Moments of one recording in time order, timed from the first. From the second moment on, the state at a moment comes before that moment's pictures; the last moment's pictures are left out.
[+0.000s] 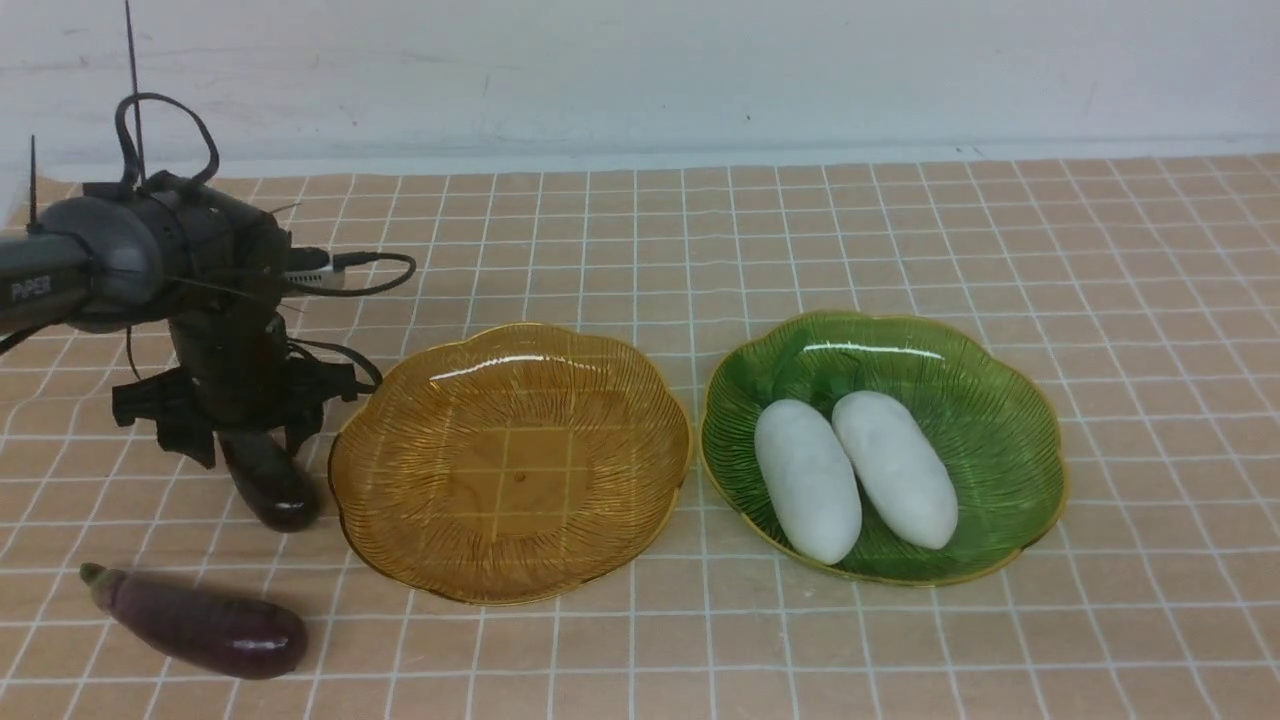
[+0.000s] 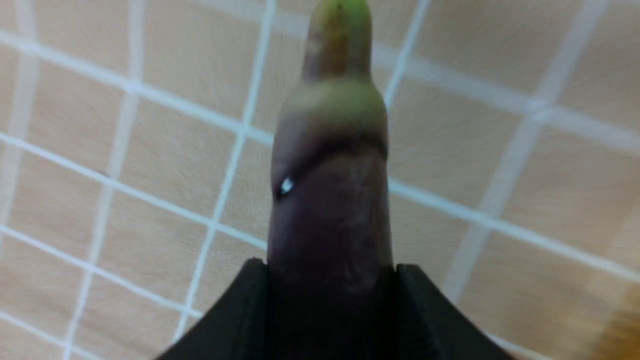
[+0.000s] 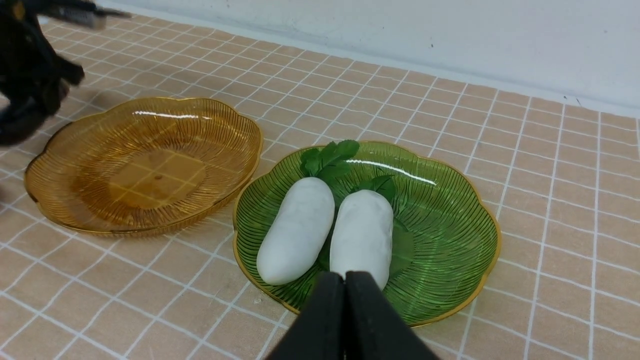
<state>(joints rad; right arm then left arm) 0.39 0.37 -0.43 0.10 0.56 -0.09 -0.07 1.98 -1.46 0.31 0.91 -0.58</state>
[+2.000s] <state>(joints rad) 0.39 0.37 -0.43 0.11 0.56 -0.09 -0.15 1.29 -0.76 0.23 0.88 -0.84</state>
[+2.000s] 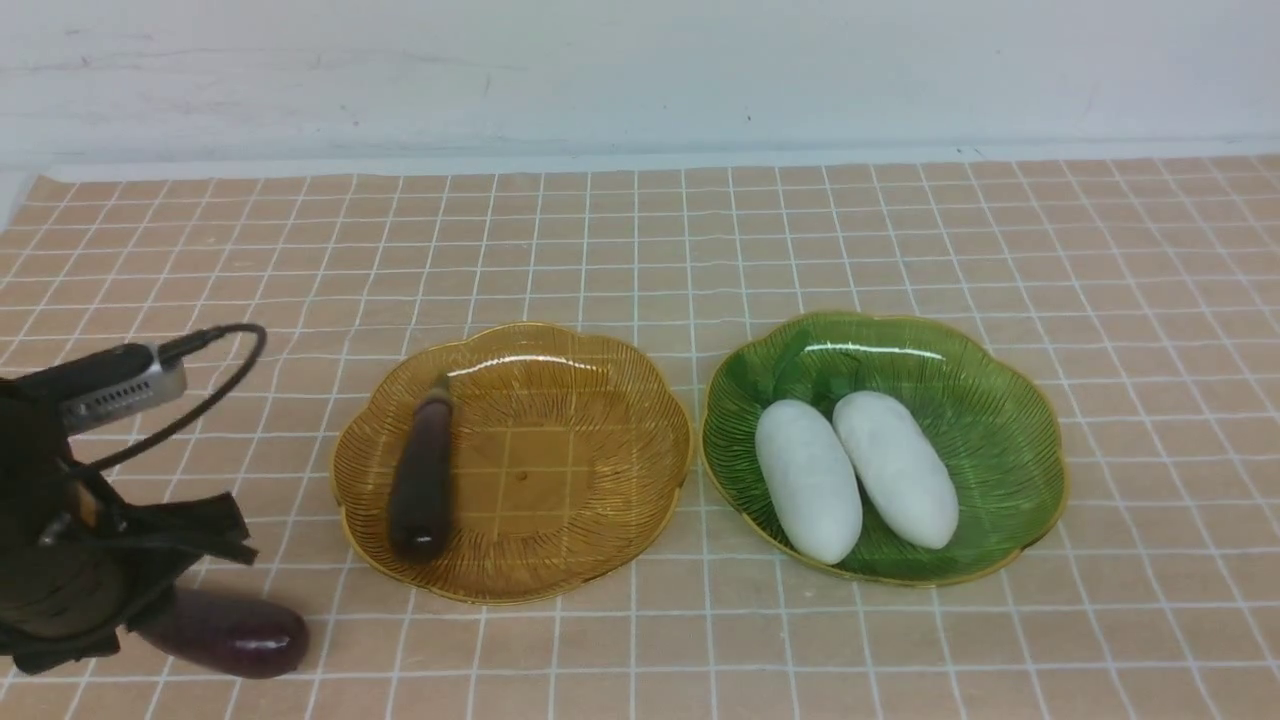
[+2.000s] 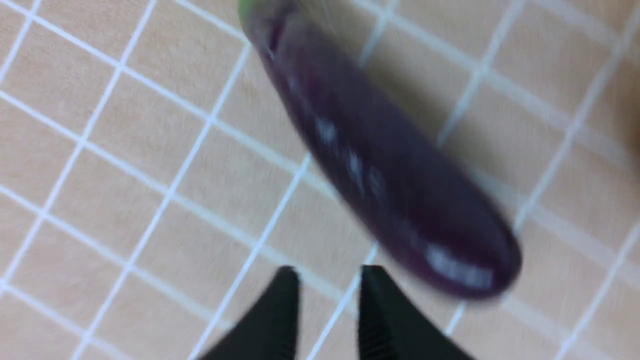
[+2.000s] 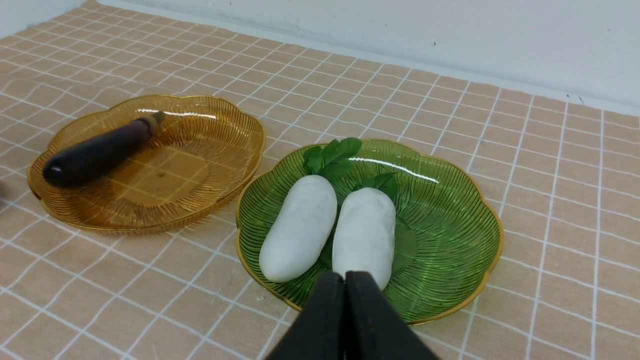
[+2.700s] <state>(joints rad) 0.39 0.37 -0.43 0.18 0.56 -0.09 -0.15 1.67 -0.76 0.46 0.56 -1.21</state>
